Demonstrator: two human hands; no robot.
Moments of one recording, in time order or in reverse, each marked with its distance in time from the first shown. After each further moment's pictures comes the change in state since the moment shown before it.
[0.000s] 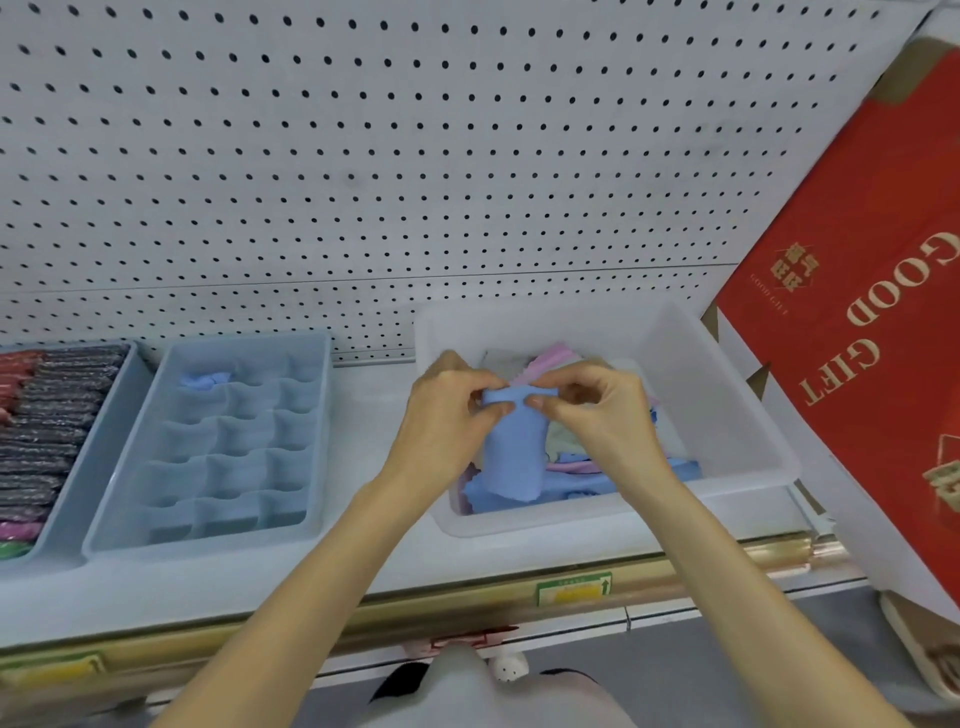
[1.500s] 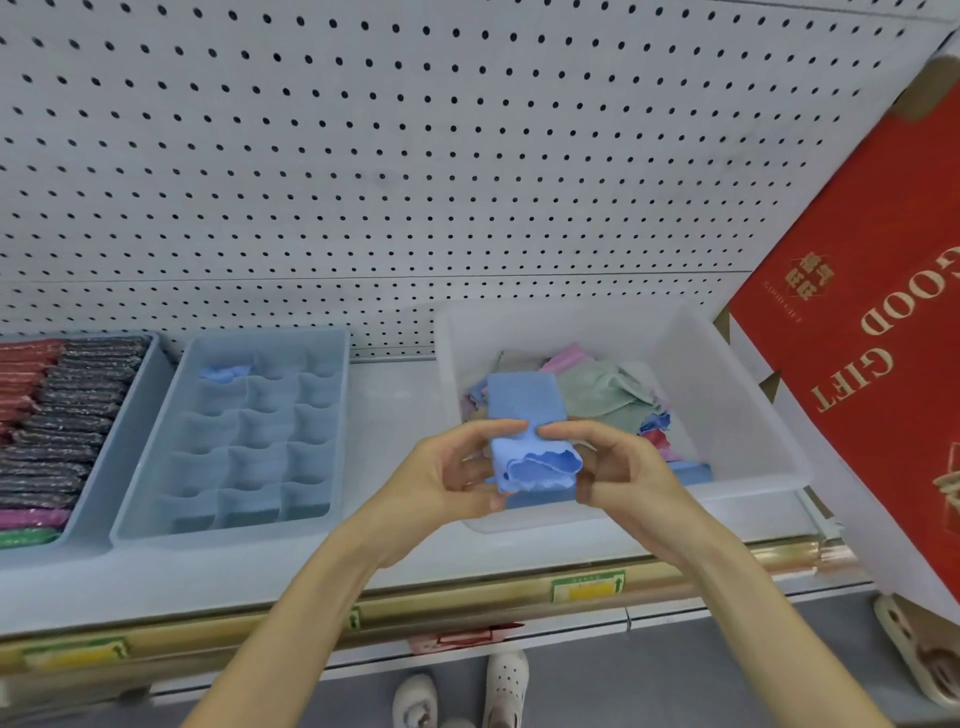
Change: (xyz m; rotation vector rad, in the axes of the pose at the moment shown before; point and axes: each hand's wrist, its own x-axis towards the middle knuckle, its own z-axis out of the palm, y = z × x) left_hand -0.056 -0.039 -0.023 -0.833 -0.439 -0.177; right_hand -0.047 0.009 -0.008 0.464 -0.473 0.210
